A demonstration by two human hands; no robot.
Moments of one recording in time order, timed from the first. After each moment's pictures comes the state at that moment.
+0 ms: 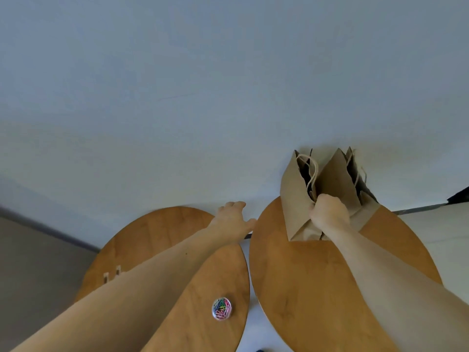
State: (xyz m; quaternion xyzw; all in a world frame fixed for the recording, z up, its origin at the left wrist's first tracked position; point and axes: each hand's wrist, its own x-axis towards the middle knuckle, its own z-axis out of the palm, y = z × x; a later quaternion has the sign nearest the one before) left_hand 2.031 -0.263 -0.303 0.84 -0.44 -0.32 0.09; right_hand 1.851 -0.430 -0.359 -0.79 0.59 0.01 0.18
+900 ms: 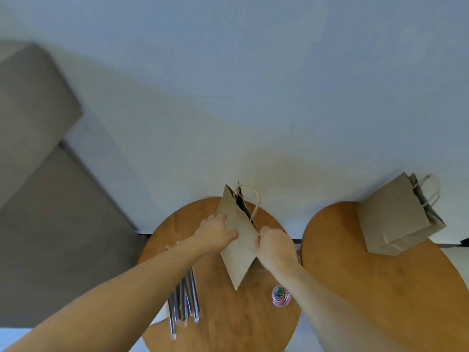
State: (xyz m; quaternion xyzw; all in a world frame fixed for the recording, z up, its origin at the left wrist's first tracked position) left_hand 2.206 -0.026 -0.322 0.86 -0.35 -0.34 0.13; right_hand 2.053 -0.123 -0.340 -0.92 0.37 0.01 0.15
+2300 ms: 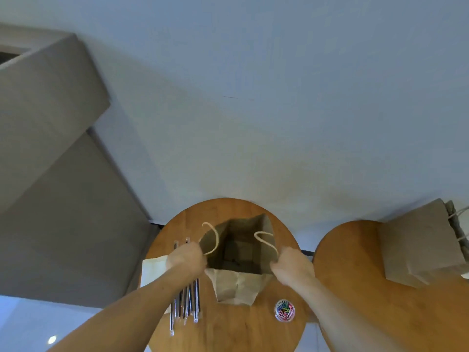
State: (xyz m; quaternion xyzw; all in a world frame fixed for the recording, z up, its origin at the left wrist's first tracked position) left_hand 2.209 0.040 -0.366 0.95 -0.20 -0.24 0.02; right_hand 2.041 -0.153 -0.366 -0.88 0.40 0.16 0.22
